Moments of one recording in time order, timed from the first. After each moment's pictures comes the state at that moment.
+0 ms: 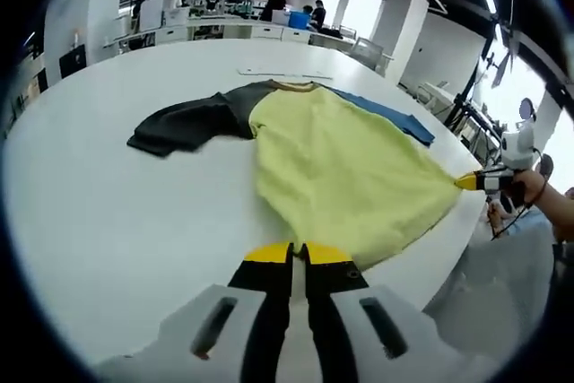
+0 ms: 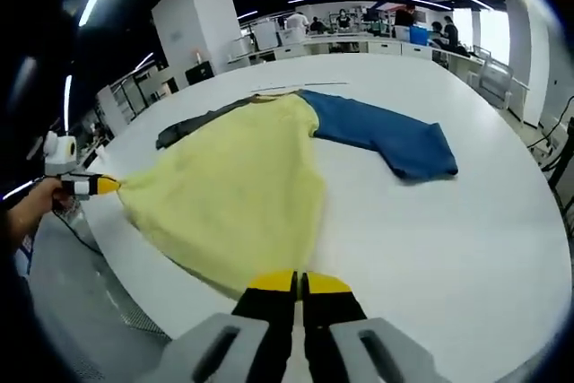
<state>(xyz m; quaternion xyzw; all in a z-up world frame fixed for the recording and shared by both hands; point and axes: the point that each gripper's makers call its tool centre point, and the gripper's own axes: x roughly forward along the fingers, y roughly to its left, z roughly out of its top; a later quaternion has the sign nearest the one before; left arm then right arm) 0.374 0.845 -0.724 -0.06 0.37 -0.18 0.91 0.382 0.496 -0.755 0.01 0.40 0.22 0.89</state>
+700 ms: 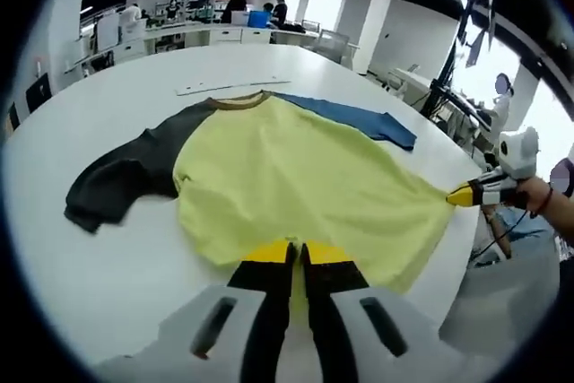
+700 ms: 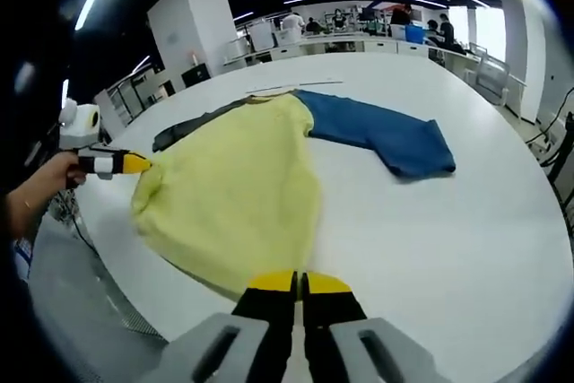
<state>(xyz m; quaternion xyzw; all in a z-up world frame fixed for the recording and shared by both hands) 0.445 0.759 -0.731 0.00 0.37 -0.26 0.89 0.385 0.493 -0.756 0.01 0.40 0.21 0.89</state>
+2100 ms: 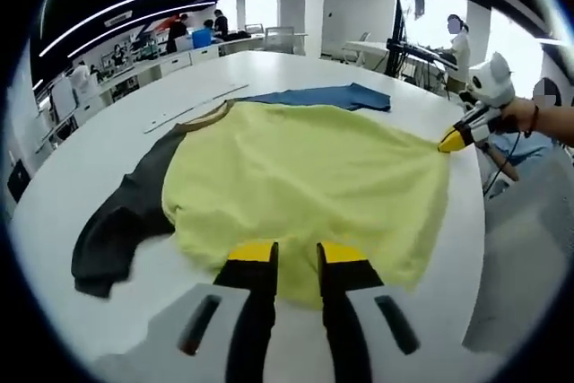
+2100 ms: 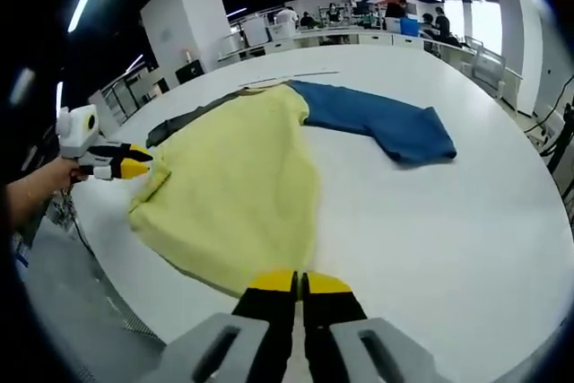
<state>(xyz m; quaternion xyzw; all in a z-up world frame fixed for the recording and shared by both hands) 0.446 0.763 -0.741 0.13 0.32 -0.37 0.87 0.382 0.493 -0.768 0.02 0.42 0.20 0.89</state>
